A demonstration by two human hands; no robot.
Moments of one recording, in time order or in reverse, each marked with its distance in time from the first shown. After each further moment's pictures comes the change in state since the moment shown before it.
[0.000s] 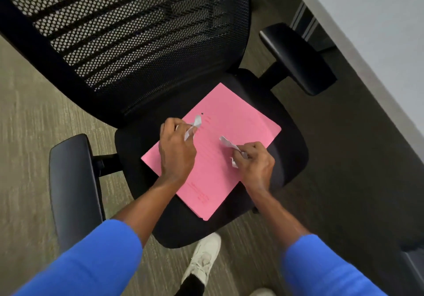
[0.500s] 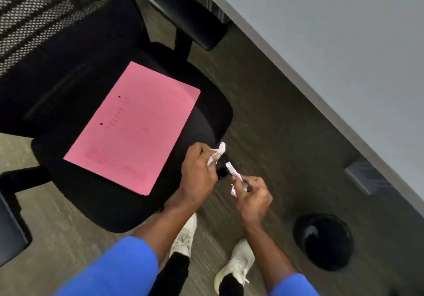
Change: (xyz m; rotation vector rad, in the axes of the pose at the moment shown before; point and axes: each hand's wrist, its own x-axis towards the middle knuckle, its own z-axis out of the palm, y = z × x) left_hand -0.170 0.113 0.090 -0.187 -0.424 0.249; right_hand -0.158 0.116 -0.128 -0.044 0.397 0.368
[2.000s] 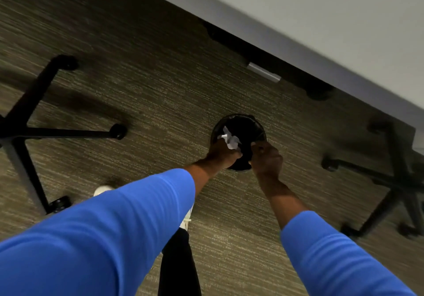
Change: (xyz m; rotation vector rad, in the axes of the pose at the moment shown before) left_hand -0.254 0.170 0.400 -0.069 -1.131 -0.326; right_hand 0.012 0.391 -0.275 -0.162 0.186 0.617
